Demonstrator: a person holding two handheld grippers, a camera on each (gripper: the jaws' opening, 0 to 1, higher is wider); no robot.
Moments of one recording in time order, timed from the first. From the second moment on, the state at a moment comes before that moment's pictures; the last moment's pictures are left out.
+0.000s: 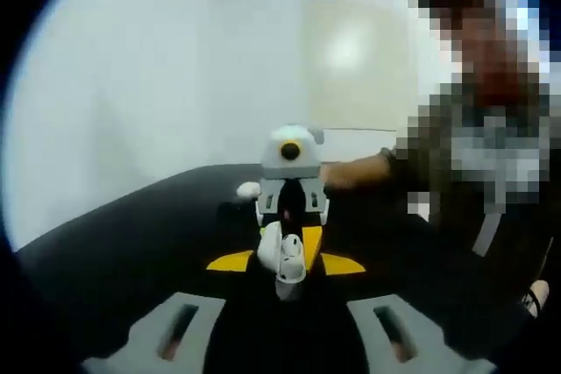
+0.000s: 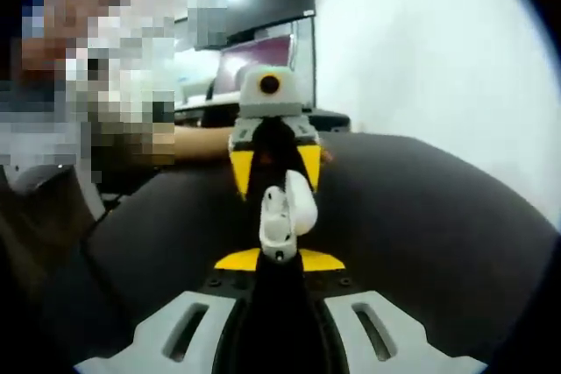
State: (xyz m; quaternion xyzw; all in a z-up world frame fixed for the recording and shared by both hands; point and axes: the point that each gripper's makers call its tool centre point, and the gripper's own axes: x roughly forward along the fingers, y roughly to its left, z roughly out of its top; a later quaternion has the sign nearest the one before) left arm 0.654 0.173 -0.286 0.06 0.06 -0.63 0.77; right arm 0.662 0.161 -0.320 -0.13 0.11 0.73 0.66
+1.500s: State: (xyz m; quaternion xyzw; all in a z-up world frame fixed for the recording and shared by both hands) left arm 0.653 0.174 -0.276 0.05 0.04 -0.64 0.77; right arm 0.664 0.162 -0.318 -0.11 0.11 0.72 0.67
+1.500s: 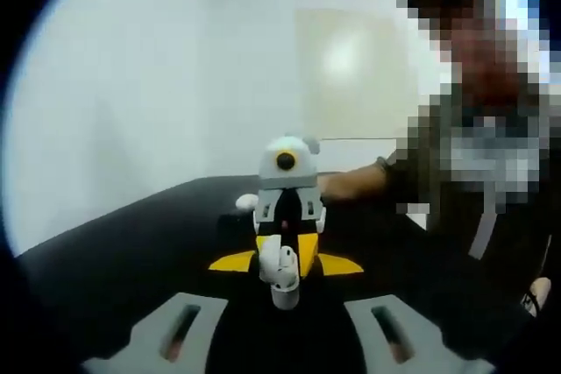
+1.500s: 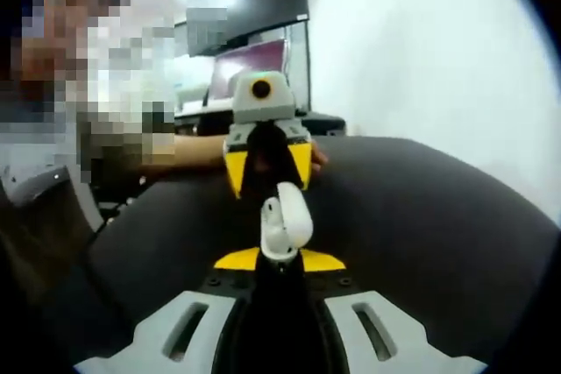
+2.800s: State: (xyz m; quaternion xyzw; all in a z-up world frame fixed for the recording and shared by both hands) left arm 0.643 0.167 -0.283 0.00 0.10 -0.65 0.75; right arm 0.666 0.161 -0.315 -0.10 0.12 0.72 0.68
